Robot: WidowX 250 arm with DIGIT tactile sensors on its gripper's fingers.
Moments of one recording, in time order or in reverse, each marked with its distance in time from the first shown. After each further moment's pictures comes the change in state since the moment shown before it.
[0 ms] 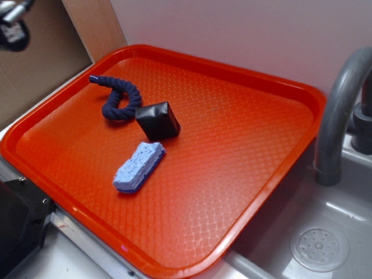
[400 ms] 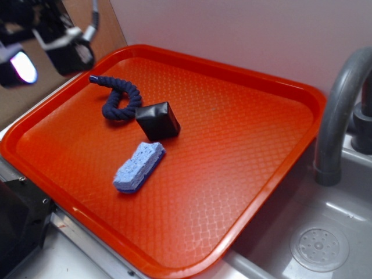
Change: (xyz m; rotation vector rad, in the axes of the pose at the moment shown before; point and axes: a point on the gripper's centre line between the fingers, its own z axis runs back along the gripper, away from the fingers) arm 0.017 -0.027 -0.056 -0.099 -0.001 0.220
